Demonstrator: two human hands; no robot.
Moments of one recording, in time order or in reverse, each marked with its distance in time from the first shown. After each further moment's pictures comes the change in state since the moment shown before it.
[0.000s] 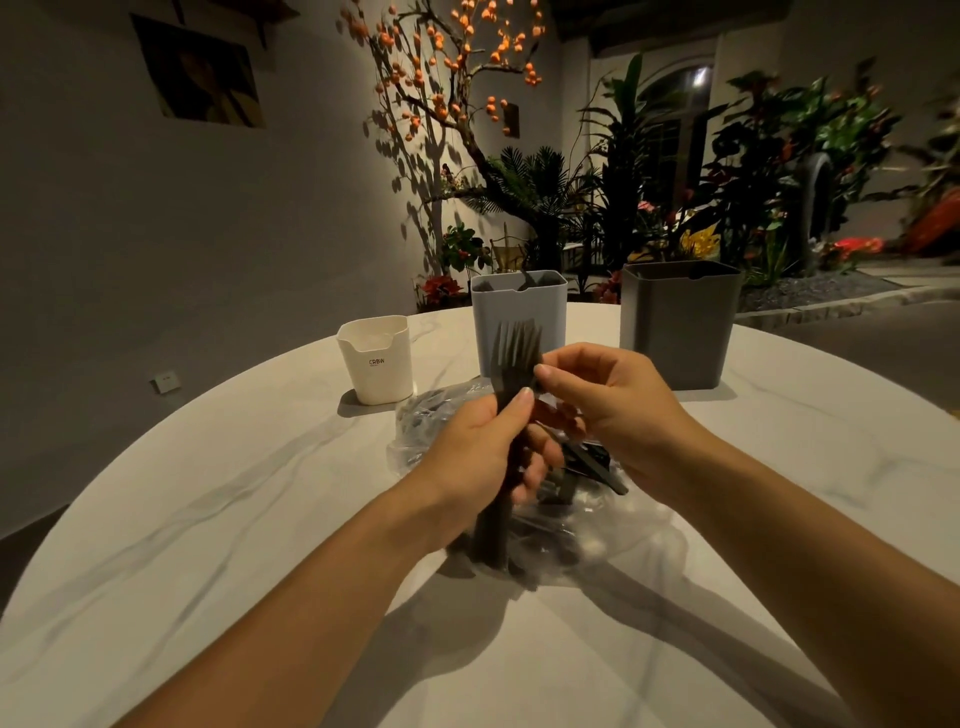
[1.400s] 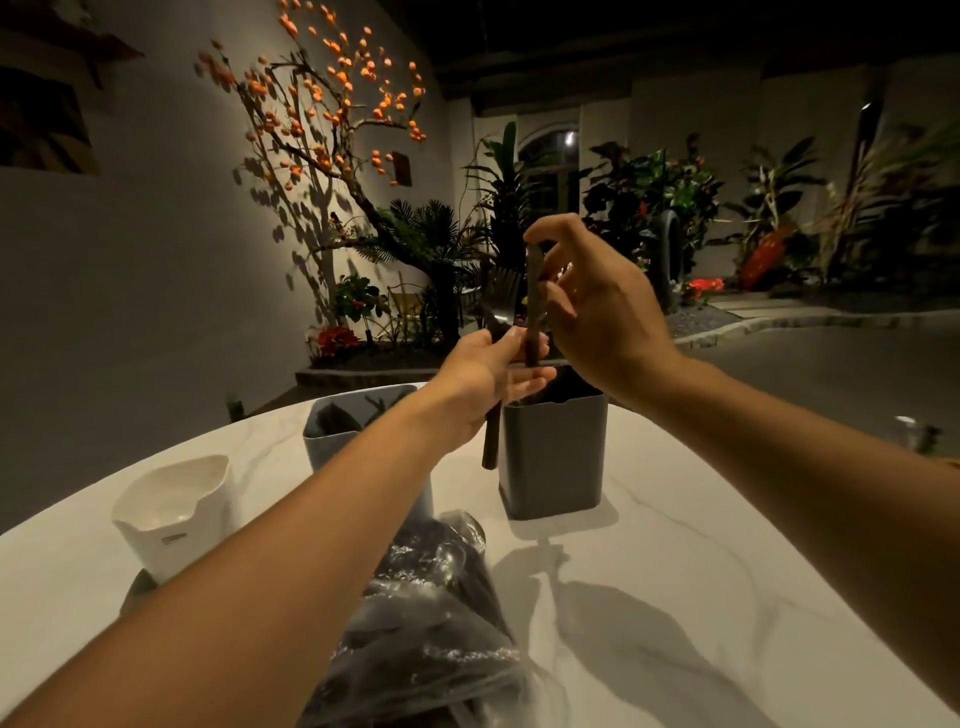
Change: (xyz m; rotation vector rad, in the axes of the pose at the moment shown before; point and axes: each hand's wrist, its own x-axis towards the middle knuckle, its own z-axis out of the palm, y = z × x) left_hand 0.237 0.112 0.089 -0.212 -0.037 0.024; right_hand 0.159 -0.084 -0.161 -1.047 0.448 -0.782
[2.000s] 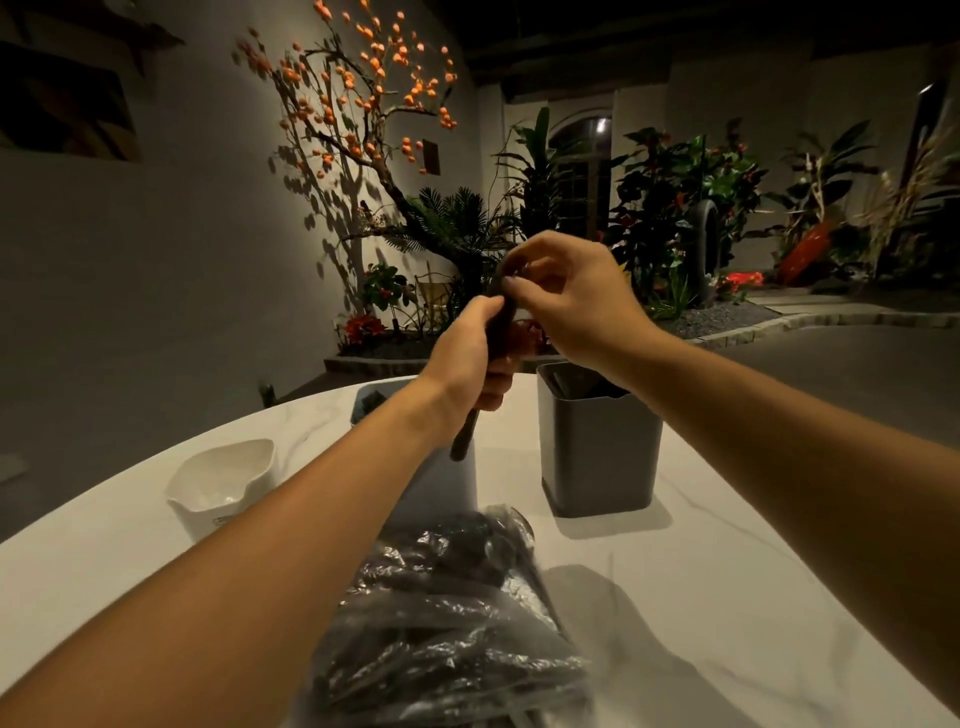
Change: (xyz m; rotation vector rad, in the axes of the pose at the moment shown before) left_hand -0.008 0.006 -0.057 0.164 -0.042 0.074; right_hand 0.022 -0.036 0.048 0.473 -0.230 0.347
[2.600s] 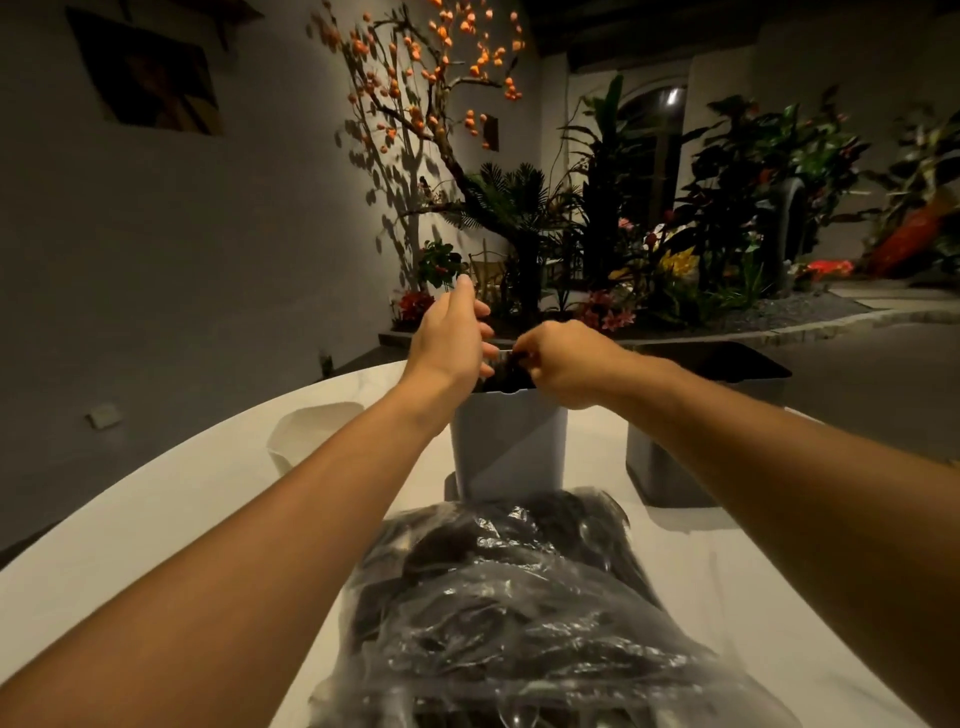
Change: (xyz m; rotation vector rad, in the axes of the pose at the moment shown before) left_hand 0.004 -0.030 -0.096 0.155 0.492 0.069; right_hand 0.003 0.013 0.107 -0.629 -0.541 0.149
